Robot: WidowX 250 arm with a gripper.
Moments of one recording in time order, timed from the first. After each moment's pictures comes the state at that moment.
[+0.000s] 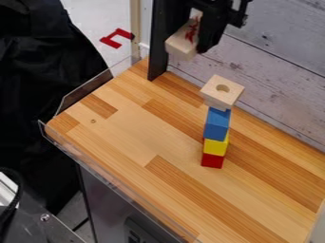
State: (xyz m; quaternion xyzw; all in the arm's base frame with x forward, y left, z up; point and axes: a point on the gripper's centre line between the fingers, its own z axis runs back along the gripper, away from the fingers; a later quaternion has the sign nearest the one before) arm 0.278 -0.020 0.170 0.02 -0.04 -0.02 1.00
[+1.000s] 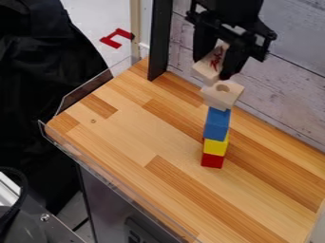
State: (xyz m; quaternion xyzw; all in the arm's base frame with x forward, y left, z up) arm 0.299 -0.041 0.124 0.03 0.01 -0.05 1.00
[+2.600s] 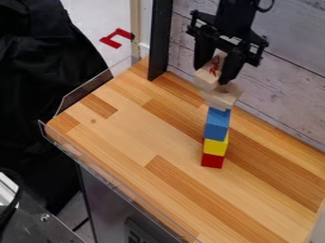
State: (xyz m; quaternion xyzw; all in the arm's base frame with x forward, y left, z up) arm 0.325 -0.021 0.097 0.01 0.04 -0.02 1.00
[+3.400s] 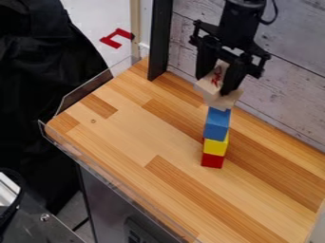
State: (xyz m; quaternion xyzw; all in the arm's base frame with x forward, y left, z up) arm 0.317 -0.035 0.089 0.02 0.05 -0.03 1.00
